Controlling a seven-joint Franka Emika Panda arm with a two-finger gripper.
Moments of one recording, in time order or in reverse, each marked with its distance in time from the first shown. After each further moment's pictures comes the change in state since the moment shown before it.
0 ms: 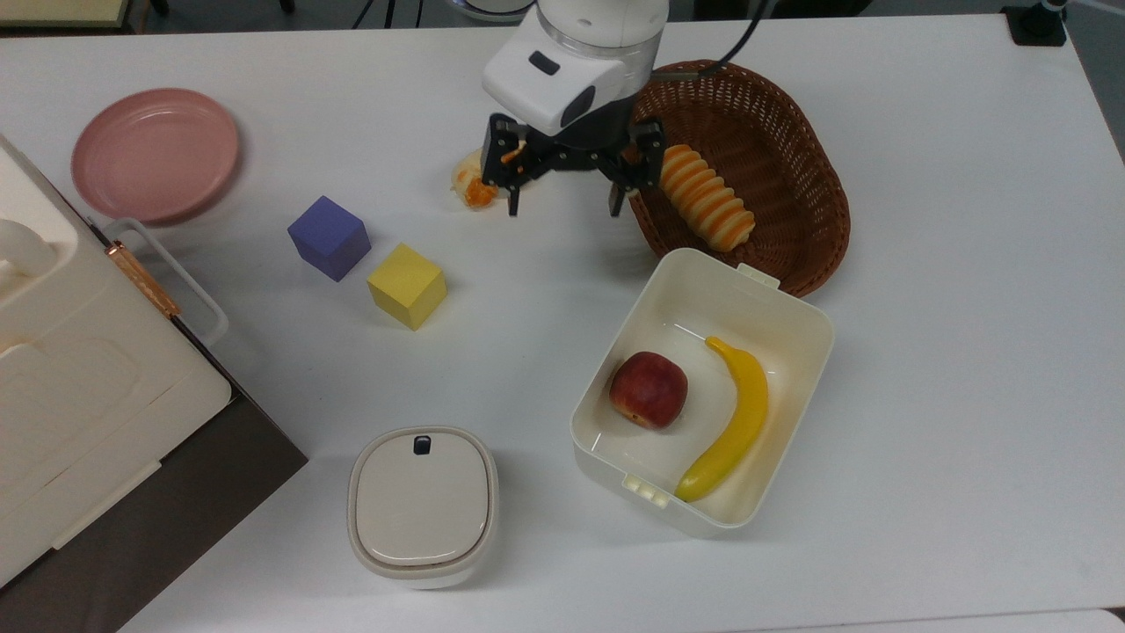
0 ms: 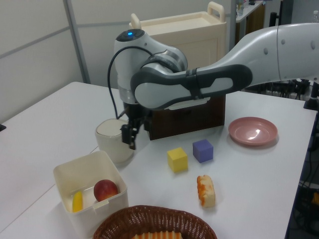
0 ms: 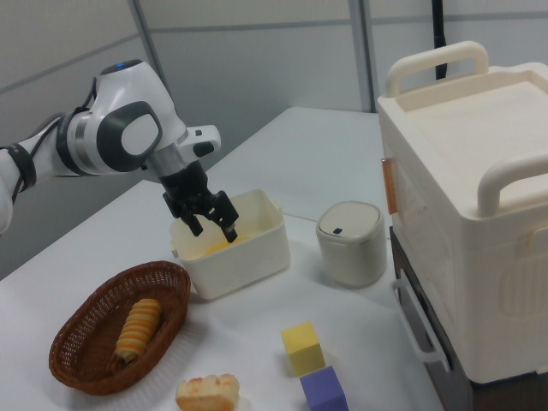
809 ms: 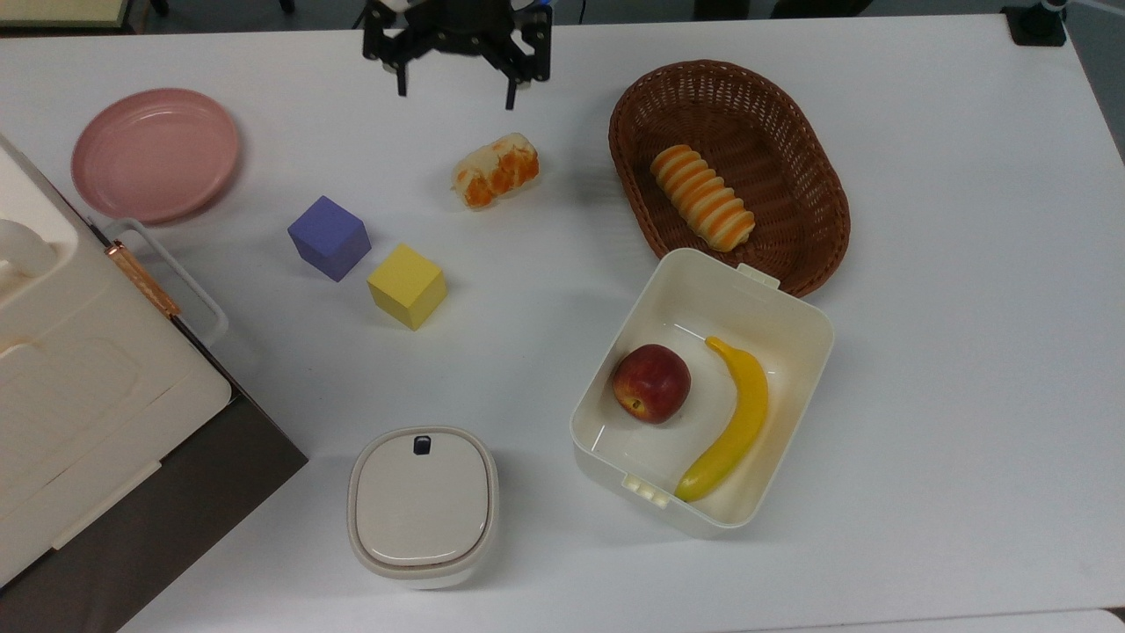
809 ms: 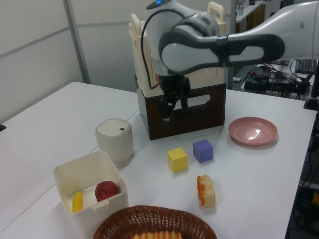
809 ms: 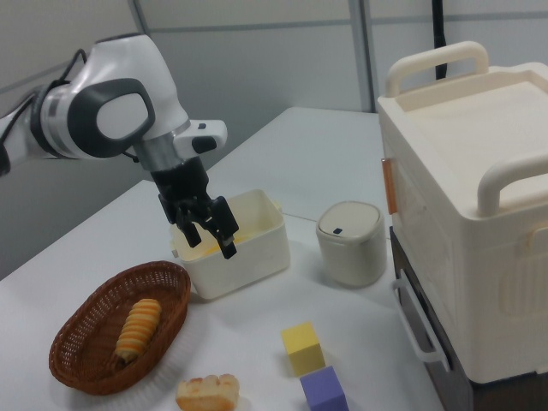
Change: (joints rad) arm -0.127 -0.186 -0.002 -0.082 0.000 -0.205 -0.034
